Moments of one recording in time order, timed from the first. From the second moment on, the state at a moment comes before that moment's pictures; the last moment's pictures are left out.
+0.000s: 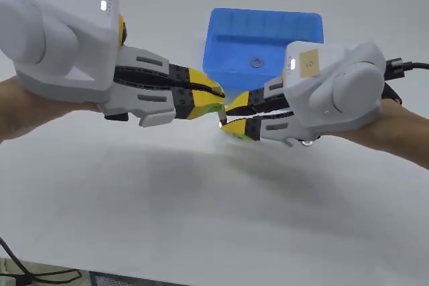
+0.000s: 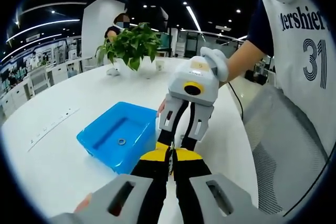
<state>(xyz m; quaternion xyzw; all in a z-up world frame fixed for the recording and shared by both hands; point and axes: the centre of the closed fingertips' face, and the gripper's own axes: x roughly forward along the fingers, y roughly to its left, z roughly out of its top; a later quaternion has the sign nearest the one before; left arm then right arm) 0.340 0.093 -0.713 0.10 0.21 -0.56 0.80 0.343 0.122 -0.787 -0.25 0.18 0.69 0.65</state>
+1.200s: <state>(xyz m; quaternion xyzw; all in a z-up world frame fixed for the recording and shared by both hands) 0.337 0.087 -0.713 0.10 0.22 -0.56 0.79 0.335 0.130 -0.783 -0.23 0.18 0.71 0.64</state>
